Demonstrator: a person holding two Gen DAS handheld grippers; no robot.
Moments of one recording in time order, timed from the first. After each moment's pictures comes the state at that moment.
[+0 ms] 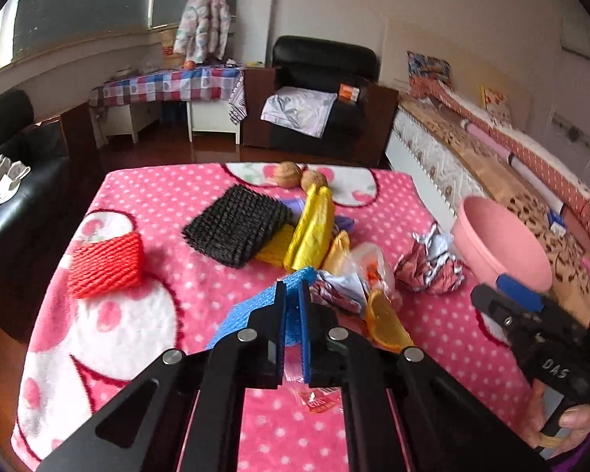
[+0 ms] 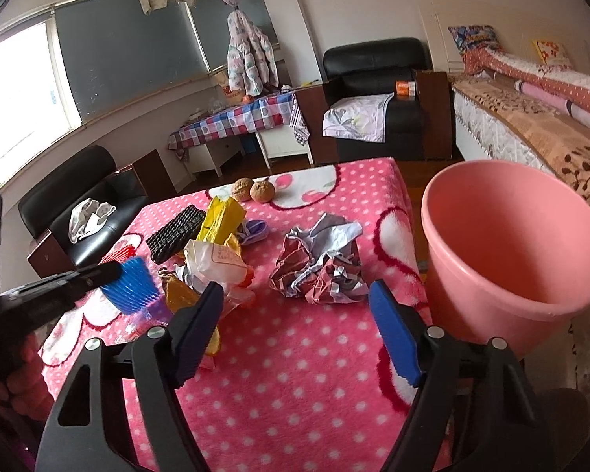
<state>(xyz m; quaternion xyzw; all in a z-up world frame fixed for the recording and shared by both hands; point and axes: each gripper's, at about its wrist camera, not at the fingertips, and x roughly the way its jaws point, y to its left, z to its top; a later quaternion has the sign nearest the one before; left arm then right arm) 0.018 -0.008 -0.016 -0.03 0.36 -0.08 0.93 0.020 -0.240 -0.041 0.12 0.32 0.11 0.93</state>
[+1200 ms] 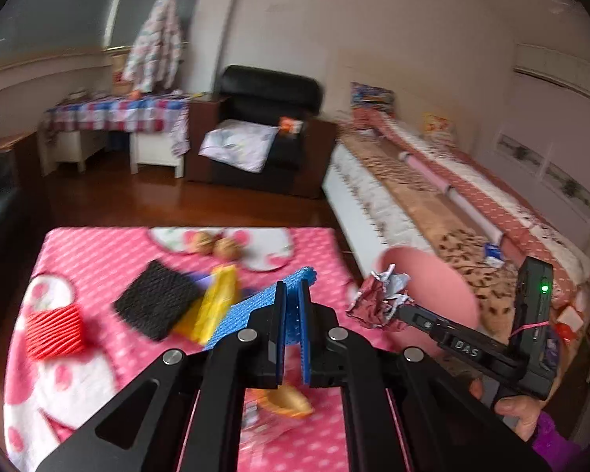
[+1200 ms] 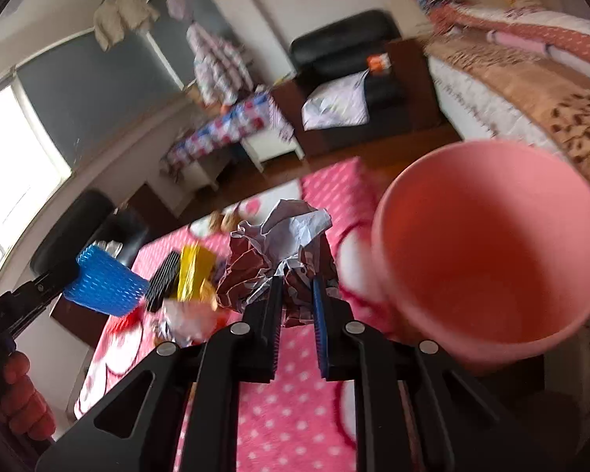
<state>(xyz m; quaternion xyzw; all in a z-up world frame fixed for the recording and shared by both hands) 0.034 -0.063 0.051 -0.05 0.31 -0.20 0.93 0.054 -0.309 -0.026 0.22 0.33 0.08 0.91</state>
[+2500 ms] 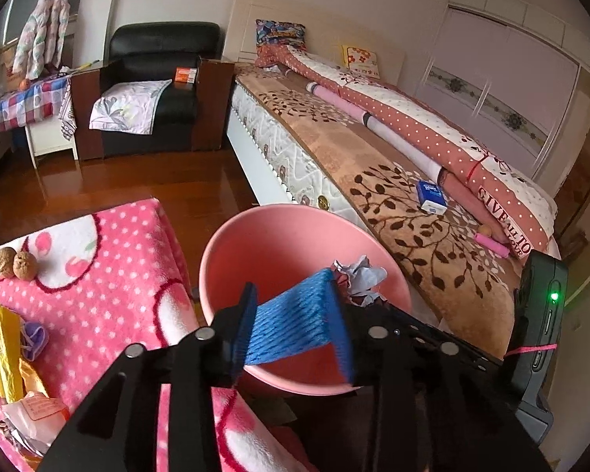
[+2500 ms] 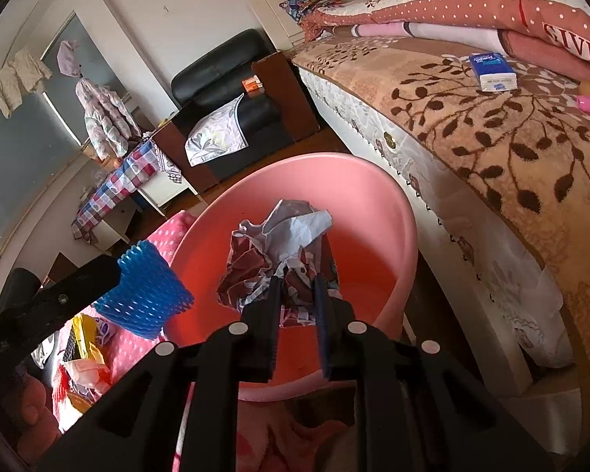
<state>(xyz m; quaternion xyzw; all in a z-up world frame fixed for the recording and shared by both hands) 0.097 -0.273 -0.001 0.00 0.38 -0.34 0.86 0.034 -0.434 -0.054 0.27 0.34 -0.10 0.89</state>
